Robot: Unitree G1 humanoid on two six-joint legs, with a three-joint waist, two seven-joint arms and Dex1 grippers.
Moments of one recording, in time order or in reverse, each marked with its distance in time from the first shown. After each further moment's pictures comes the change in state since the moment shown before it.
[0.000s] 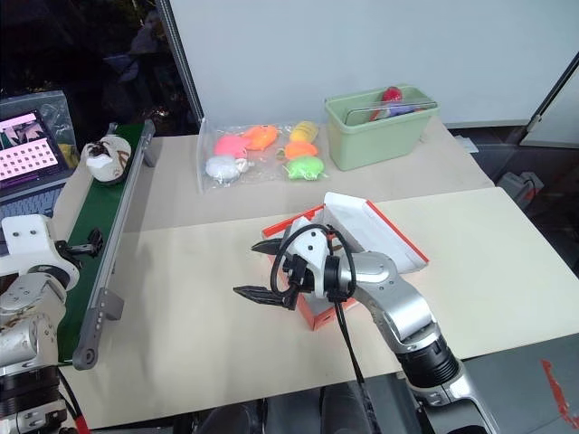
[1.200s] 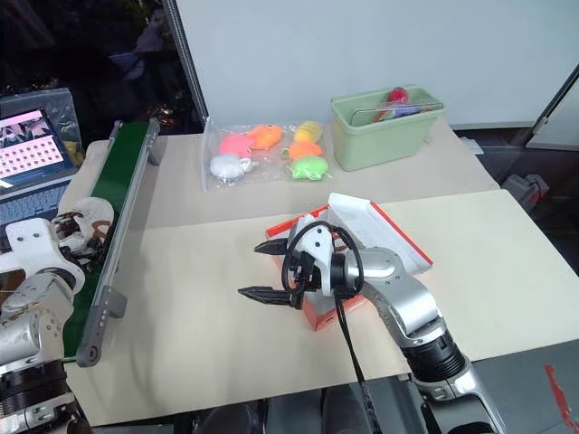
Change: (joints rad) left arm -0.065 -0.054 0.042 -0.029 -0.059 0.209 0.110; right arm -0.035 -0.029 -0.040 0.020 0.043 0.007 0.023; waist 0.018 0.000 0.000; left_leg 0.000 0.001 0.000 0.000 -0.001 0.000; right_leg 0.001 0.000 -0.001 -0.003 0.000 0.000
